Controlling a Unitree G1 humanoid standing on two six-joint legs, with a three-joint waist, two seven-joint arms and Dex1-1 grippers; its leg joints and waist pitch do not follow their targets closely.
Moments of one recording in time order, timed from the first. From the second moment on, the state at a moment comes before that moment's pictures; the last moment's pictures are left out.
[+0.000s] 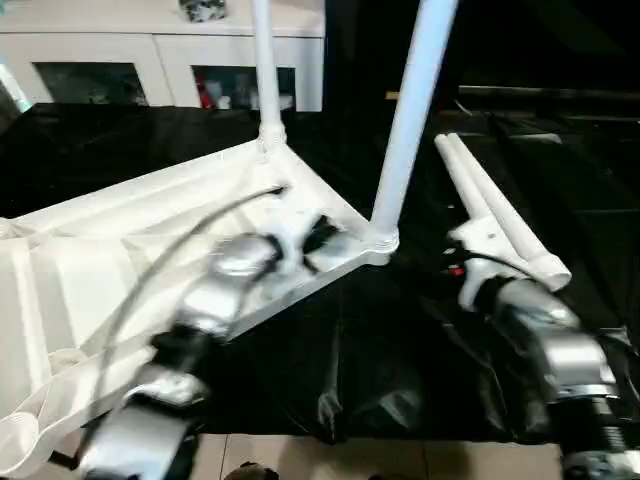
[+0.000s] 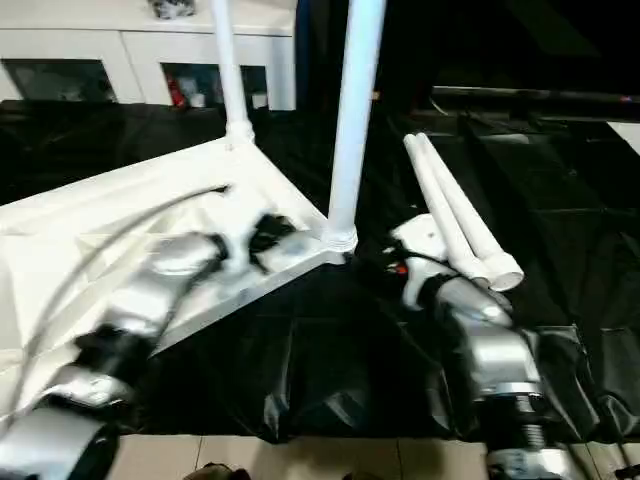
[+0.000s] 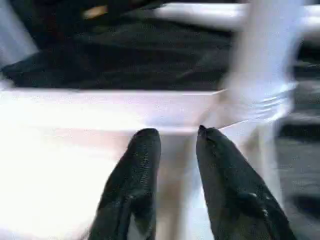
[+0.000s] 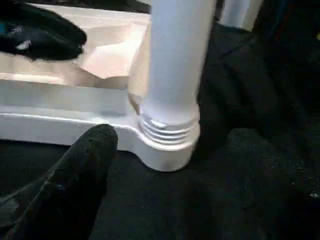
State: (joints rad) left arm -0.60 0.21 -0.11 0.45 0.05 0.23 -0.54; right arm -0.33 -0.36 -0.03 0.21 0.17 0.25 0.72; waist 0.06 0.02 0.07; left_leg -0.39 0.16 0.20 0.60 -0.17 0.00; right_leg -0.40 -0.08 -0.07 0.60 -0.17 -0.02
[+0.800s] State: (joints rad) left arm -0.28 0.67 0.17 0.09 0.29 0.73 -0.34; right arm -0.43 -0.19 0.17 0.36 0.07 0.35 0.58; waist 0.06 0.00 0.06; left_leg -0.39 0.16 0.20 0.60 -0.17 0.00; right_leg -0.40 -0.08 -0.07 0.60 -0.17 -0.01
